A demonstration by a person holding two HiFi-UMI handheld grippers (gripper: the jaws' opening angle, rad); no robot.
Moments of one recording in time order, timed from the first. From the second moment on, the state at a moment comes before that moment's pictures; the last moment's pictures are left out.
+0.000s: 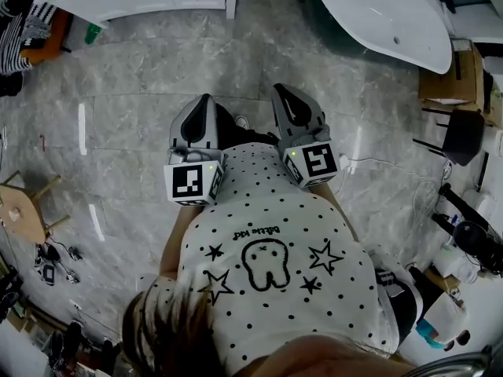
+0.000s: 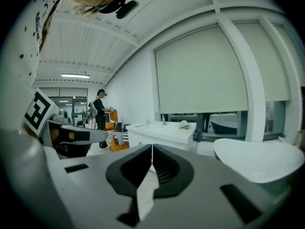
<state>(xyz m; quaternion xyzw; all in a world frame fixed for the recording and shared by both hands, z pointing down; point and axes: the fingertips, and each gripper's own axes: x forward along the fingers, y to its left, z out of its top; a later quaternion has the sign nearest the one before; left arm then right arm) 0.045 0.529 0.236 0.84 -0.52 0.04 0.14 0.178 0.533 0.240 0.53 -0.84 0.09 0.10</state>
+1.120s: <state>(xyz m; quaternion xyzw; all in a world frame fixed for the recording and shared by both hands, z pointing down) -0.033 0.350 0.241 0.85 -0.51 0.03 0.15 0.118 0.363 0.258 0.55 -0.82 0.13 0.10</state>
